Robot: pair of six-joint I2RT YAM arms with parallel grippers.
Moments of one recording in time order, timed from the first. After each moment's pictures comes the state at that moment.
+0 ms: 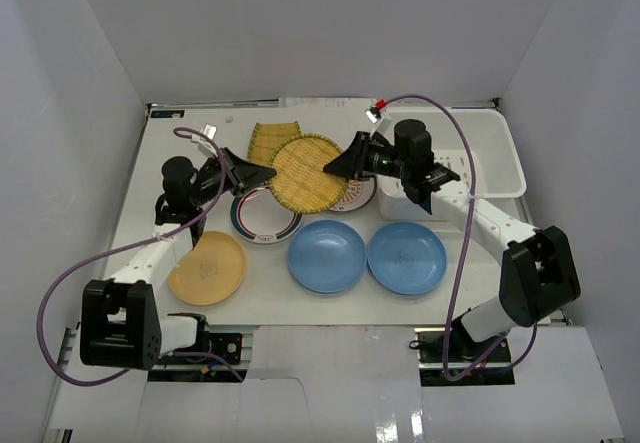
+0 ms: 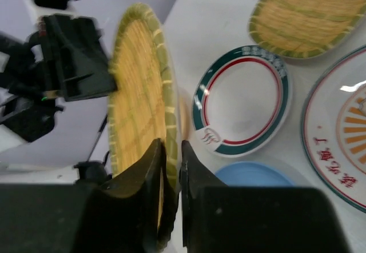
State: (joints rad) left arm -0.08 1.23 0.67 0.55 0.83 -1.10; right arm 0.52 1.50 1.09 0.12 -0.58 0.62
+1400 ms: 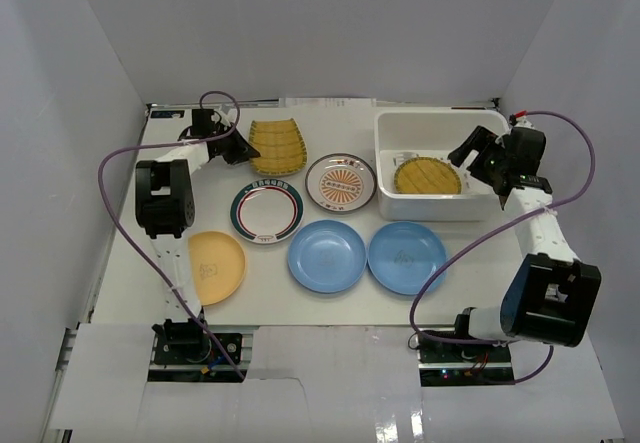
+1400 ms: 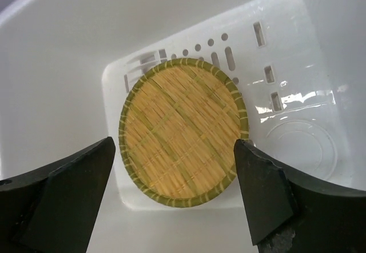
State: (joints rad) left arm 0.01 2.26 1.65 -0.20 0.54 -0.51; right arm -0.17 1.38 0.99 -0.20 -0.27 0.38
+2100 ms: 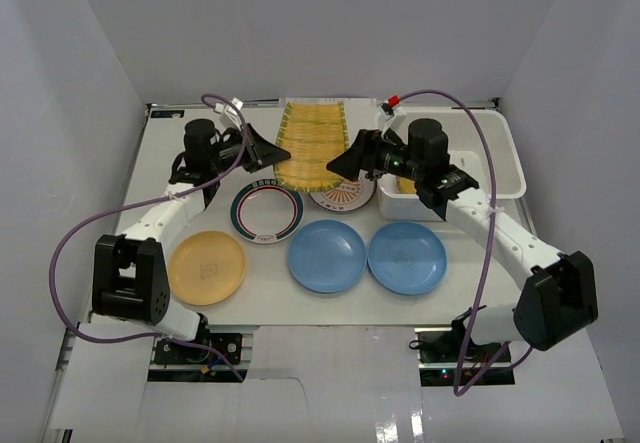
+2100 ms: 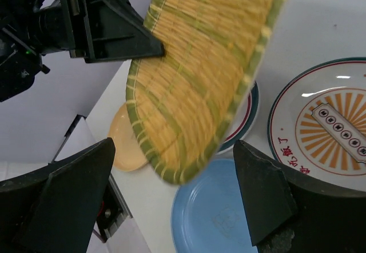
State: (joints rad) left arm -0.15 1.49 1.05 0.22 0.76 -0.78; right arm 0.50 1.33 1.09 0.02 -0.51 0.52
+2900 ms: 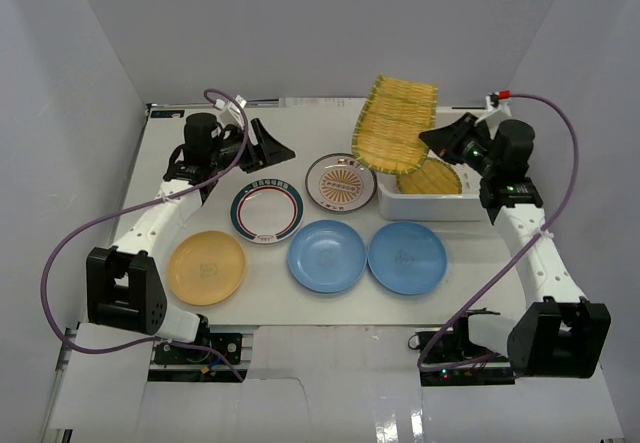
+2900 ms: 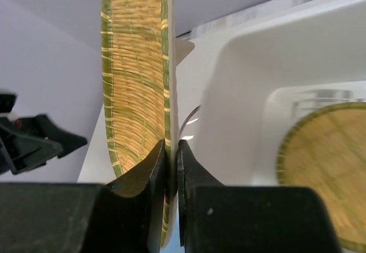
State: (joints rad) left arm -0.19 1.43 1.09 -0.01 0.73 -0.65; right arm 0.07 1.19 0.99 0.03 -0.50 0.64
